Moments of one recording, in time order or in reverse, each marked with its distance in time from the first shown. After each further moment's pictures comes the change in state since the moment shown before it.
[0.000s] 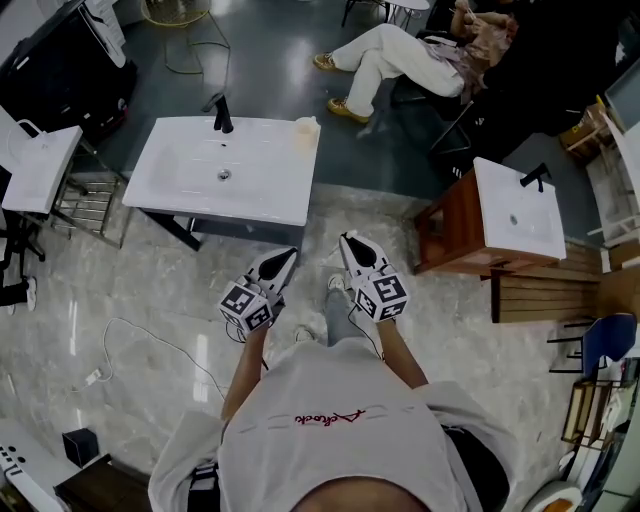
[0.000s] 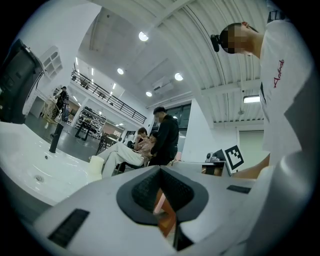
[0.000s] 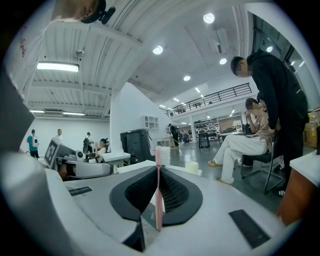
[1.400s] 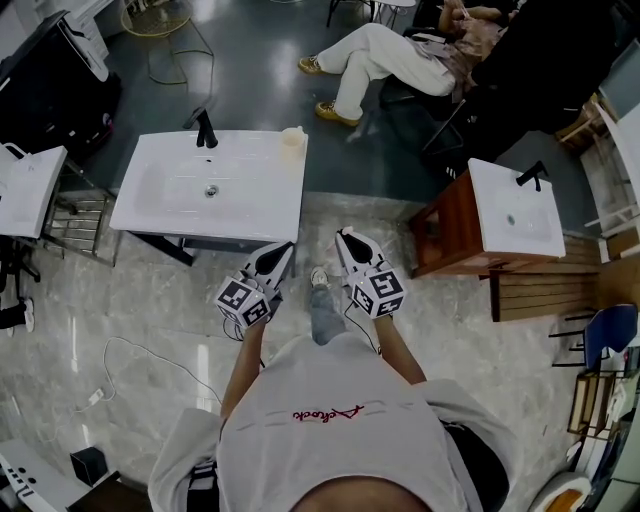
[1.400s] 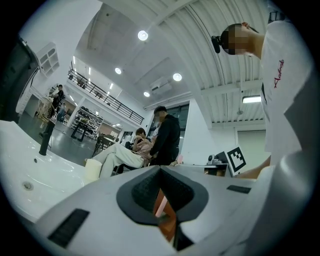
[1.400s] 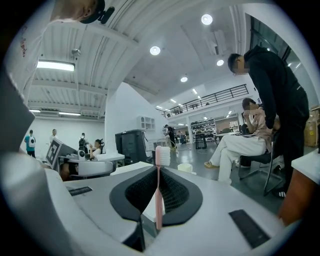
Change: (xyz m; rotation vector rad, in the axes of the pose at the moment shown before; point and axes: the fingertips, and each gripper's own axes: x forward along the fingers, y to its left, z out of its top) left arm 0.054 0.045 0.005 0.009 -0.006 -0.037; right arm 0.040 -0.046 -0.003 0.008 -0.014 -0.034
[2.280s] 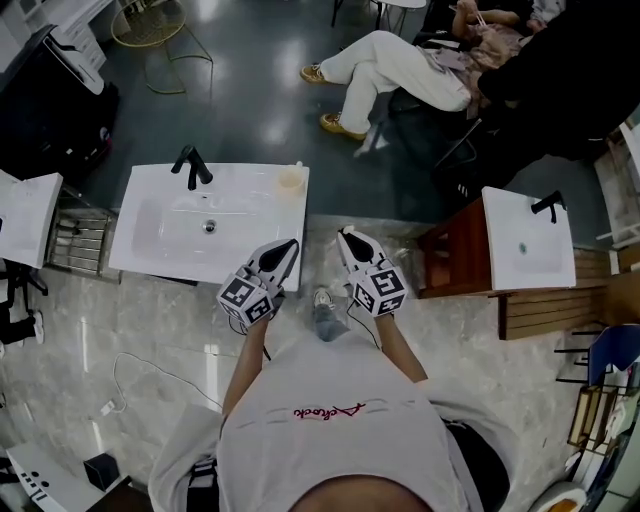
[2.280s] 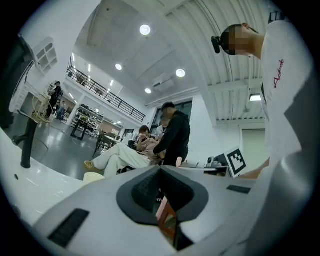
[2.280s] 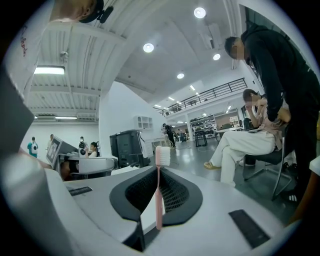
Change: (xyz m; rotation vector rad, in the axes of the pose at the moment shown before) left arm 0.115 0.099 0.031 -0.002 0.035 0.011; right arm 0.113 -0.102 0.017 0.050 0.014 0.014
